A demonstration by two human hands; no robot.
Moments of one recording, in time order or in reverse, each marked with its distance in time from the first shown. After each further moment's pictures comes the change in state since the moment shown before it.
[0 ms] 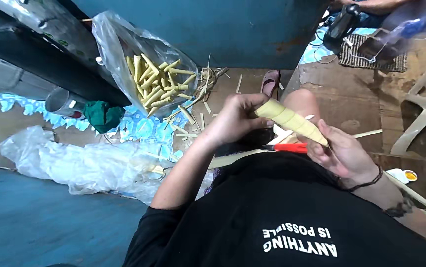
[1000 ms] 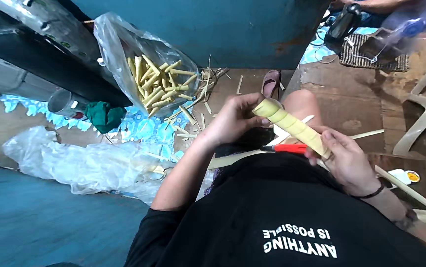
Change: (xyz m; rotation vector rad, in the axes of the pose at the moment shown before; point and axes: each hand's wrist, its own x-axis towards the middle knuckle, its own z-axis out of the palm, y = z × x) left_hand 0.000 -0.008 -0.001 -0.079 -0.013 0.010; right_hand -0.016 0.018 -0.015 -0.282 0.100 -0.198
